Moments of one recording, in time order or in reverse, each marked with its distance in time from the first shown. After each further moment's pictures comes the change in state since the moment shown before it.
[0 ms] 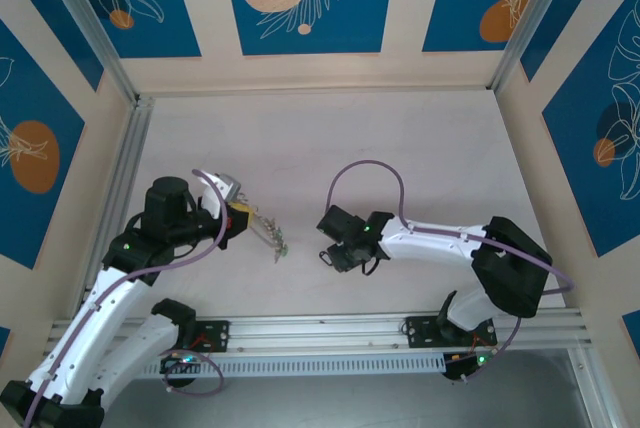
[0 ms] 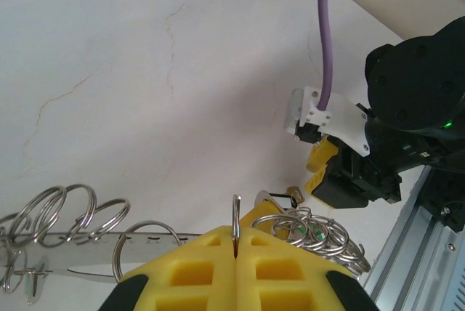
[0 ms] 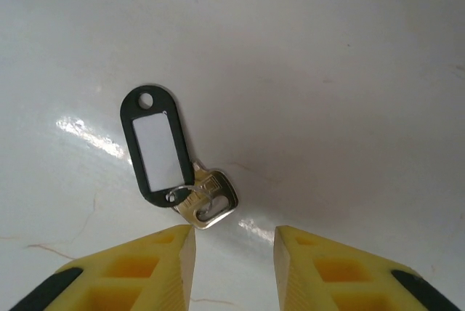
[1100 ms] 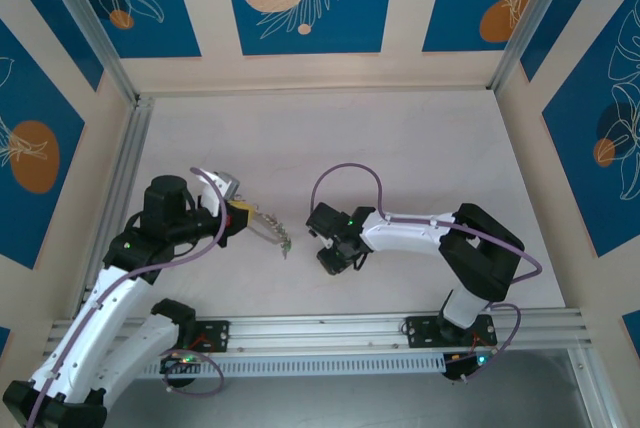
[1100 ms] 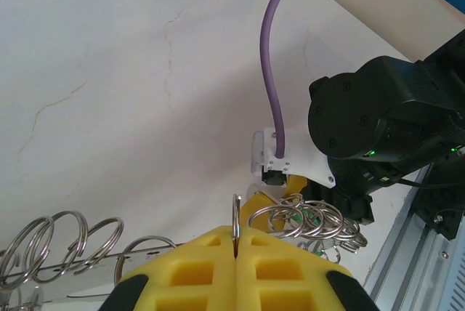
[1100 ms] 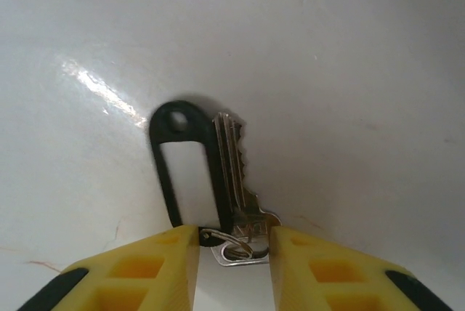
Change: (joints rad) left arm 0.026 0.008 -0.008 0.034 0.038 -0.010; right arm -0.014 0.156 0.072 0.017 -0.109 -0.150
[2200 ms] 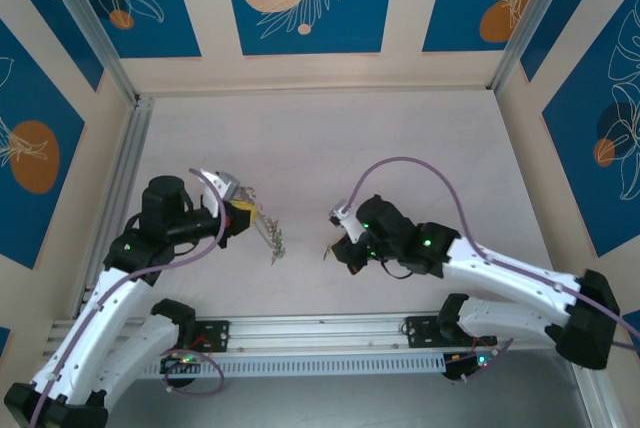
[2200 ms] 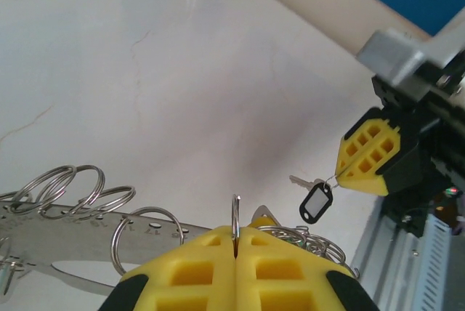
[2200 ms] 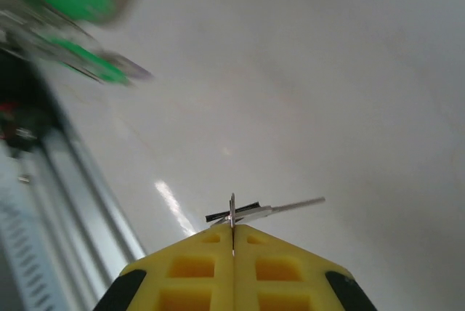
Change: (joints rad) left arm 0.010 -0.030 -0.023 0.071 0.124 -0.008; right arm -0.008 -0.680 -0.180 0.138 -0.151 -0.078
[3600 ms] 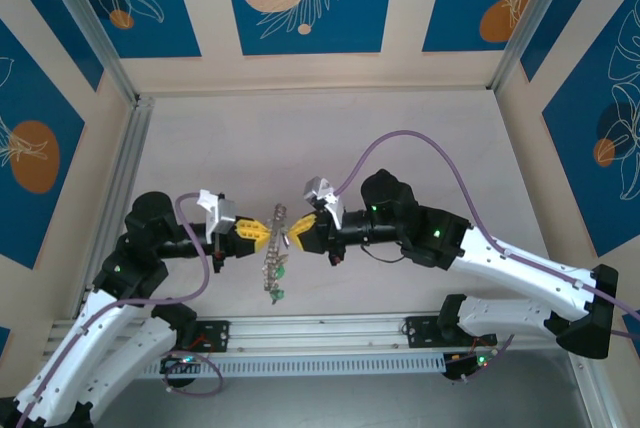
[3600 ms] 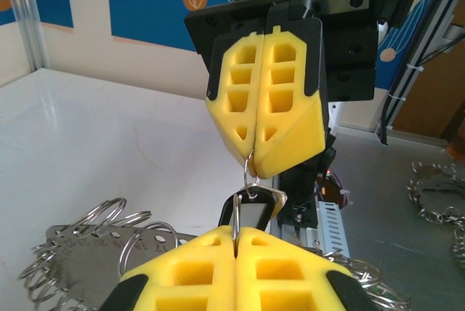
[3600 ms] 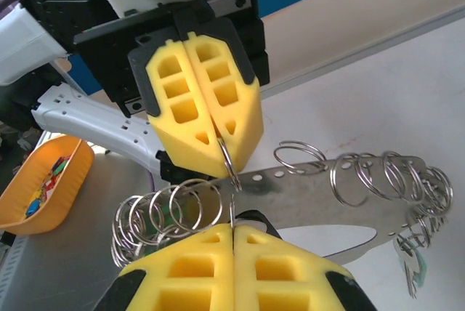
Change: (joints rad) left arm -0.150 -0.115 -0.024 0.177 0.280 0.072; right arm 0.109 0.082 0.289 0.198 -0.242 -0.024
